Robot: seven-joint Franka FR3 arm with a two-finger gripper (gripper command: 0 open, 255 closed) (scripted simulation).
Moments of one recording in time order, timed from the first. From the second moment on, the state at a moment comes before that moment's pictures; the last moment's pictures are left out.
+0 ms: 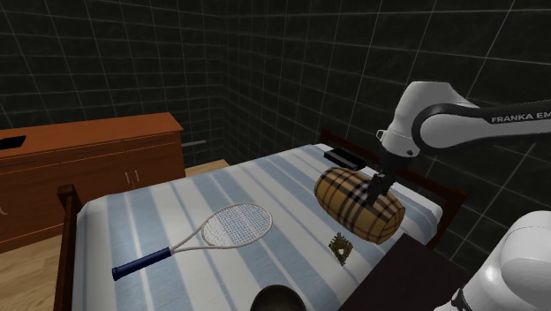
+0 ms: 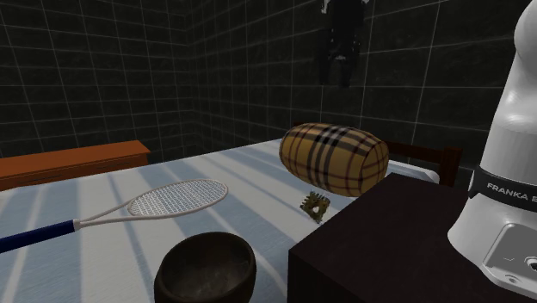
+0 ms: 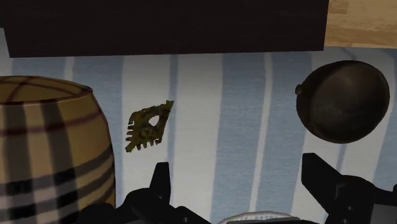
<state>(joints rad) -0.06 -0.77 0.09 -2.78 0.16 2.04 -0.09</state>
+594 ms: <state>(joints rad) -0.06 -0.50 0.10 -2.96 0.23 2.51 -0.08</state>
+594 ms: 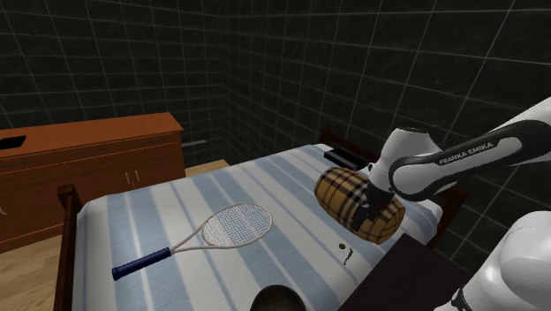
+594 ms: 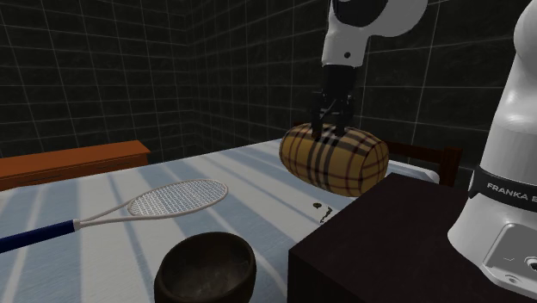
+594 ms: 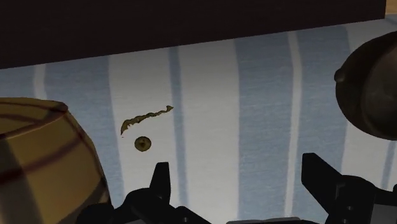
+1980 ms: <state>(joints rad) -0.13 0.33 0.35 -2.71 1.41 3.19 -1.02</state>
